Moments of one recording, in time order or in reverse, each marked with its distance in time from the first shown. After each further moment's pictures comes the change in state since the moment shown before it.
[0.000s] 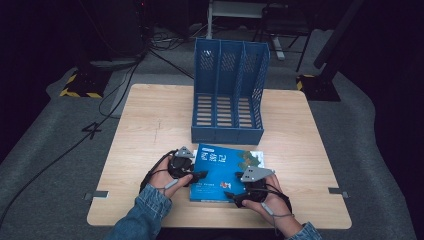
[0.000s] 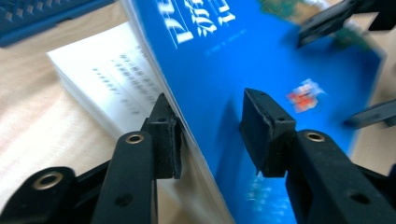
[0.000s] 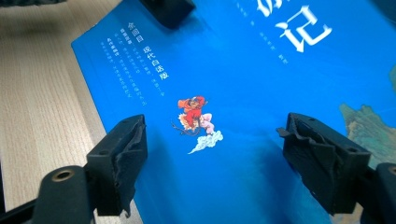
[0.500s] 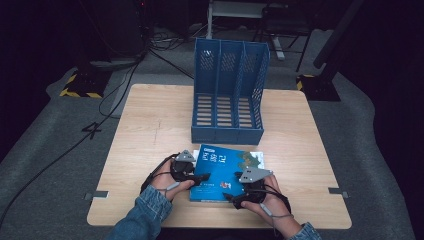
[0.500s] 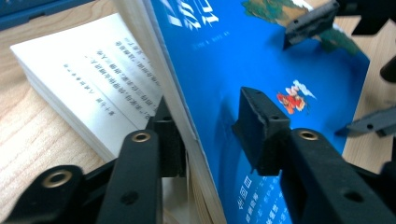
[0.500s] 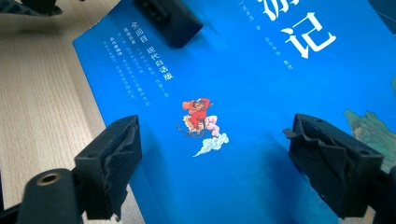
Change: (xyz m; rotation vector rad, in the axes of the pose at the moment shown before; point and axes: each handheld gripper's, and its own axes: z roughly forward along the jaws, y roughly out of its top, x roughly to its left) left arm -0.007 -0.008 0.007 -0.018 -0.043 0.039; right arm 0.003 0.001 0.003 0.008 -0.002 -0.013
